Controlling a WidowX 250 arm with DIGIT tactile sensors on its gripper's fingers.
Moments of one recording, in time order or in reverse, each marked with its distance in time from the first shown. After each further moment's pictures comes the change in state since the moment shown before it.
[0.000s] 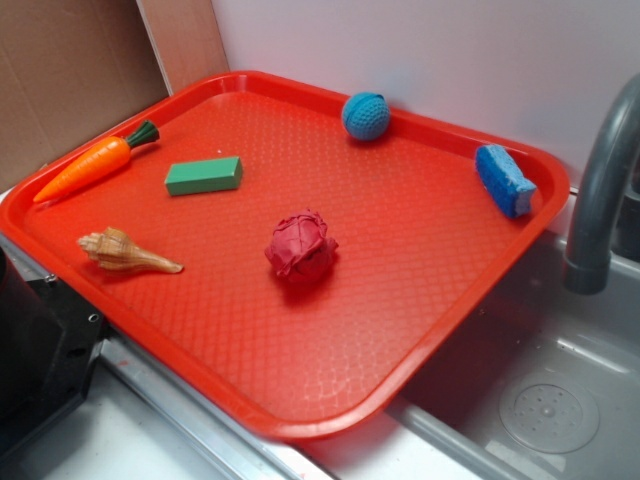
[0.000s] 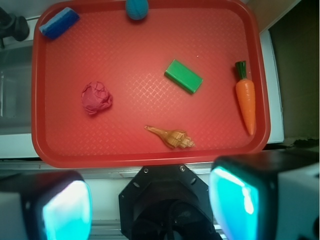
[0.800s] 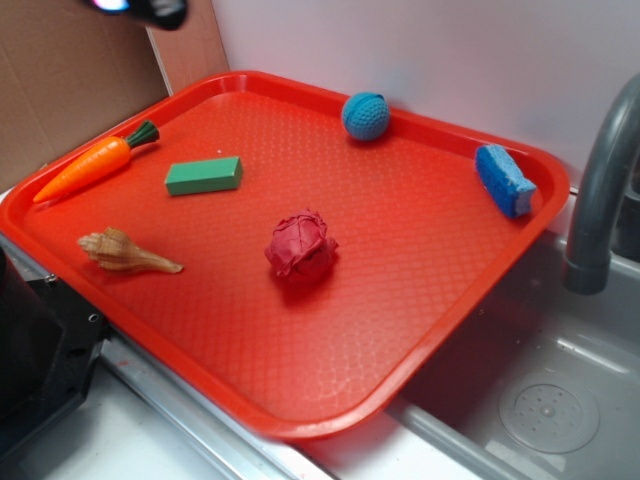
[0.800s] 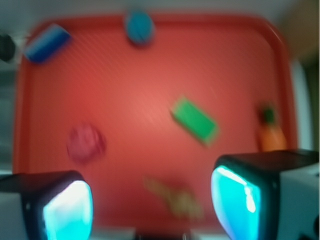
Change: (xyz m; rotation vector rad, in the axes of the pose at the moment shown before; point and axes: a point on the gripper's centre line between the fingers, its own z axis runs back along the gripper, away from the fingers) arm 0.092 0.020 -0.074 -0.097 -0.074 -0.103
